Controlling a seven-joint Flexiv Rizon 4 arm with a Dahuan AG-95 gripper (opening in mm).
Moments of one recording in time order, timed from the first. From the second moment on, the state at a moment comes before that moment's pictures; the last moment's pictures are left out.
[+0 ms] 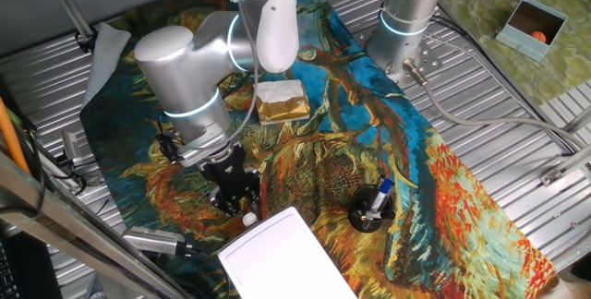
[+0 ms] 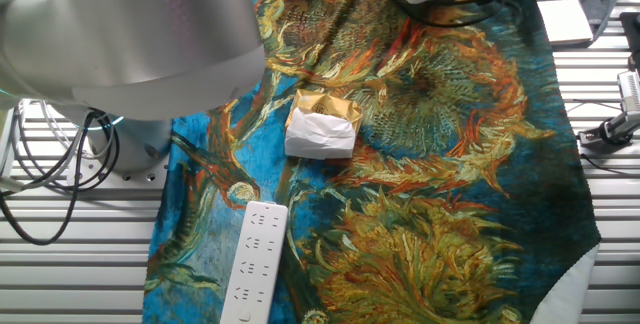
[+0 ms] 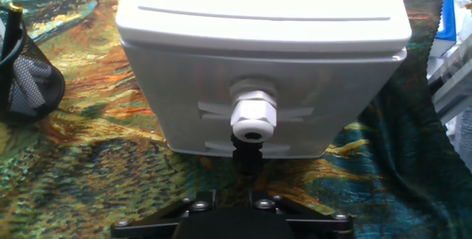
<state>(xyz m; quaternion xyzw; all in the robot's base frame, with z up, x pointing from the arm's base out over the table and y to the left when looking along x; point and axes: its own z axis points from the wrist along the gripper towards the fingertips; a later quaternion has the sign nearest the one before) 0.583 0.262 0.081 -0.74 0.63 0.18 0.17</state>
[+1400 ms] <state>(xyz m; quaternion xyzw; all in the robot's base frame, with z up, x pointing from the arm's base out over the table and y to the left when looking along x) 0.603 0.279 0.083 -0.72 0.64 0.20 0.17</state>
